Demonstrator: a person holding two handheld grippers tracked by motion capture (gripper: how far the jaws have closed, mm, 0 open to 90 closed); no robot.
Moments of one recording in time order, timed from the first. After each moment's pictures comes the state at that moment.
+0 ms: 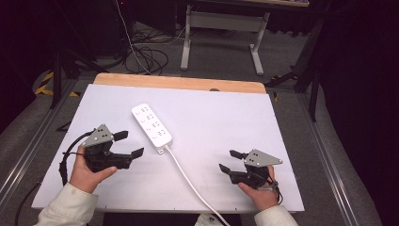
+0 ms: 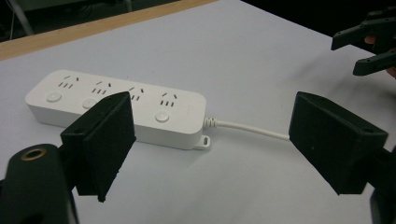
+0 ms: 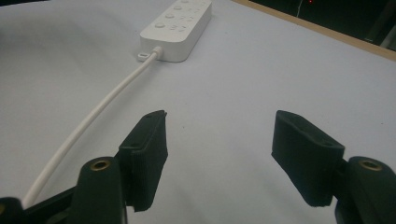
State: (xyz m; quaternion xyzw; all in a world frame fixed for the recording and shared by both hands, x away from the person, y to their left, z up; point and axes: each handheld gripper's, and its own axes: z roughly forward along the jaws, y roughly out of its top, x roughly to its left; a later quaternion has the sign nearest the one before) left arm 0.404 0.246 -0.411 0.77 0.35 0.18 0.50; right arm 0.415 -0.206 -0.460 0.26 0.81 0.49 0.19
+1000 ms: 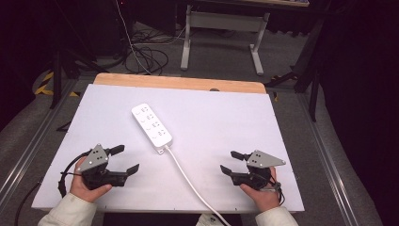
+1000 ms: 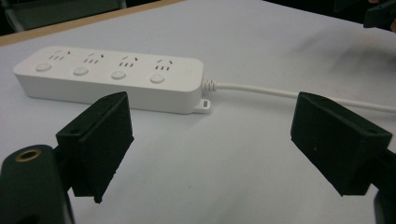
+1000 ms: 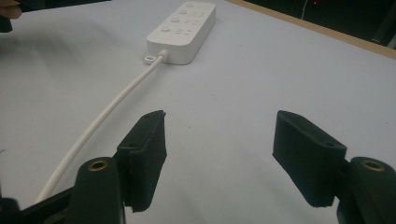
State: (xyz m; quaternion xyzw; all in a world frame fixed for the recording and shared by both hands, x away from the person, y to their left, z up) left arm 0.382 0.260 -0.465 0.77 0.32 0.20 0.51; right arm 0.411 -0.211 -0.459 0.26 0.80 0.50 0.18
